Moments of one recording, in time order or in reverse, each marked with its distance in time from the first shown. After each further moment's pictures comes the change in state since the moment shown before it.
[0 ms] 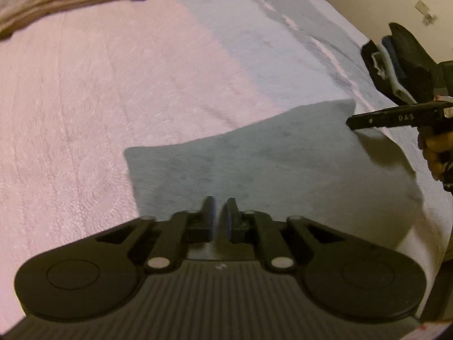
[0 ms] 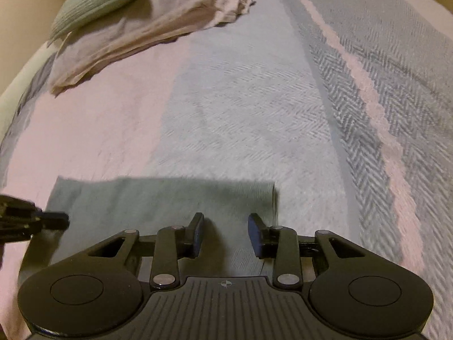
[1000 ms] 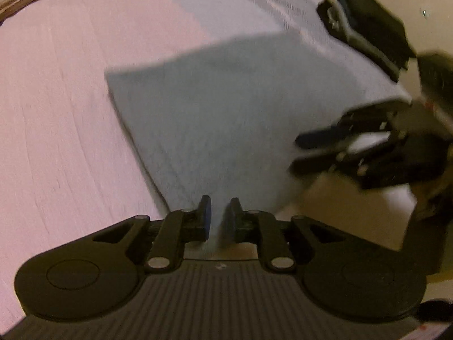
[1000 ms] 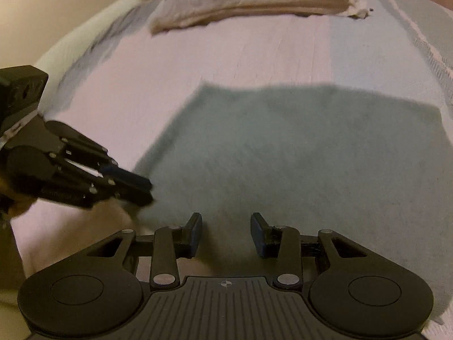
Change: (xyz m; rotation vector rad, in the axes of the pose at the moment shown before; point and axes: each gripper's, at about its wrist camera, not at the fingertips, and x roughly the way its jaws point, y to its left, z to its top) left arm -0.065 -0.042 -0.092 0.115 0.096 -0.050; right arm -0.037 0.161 -0.150 -0.282 0.025 0.136
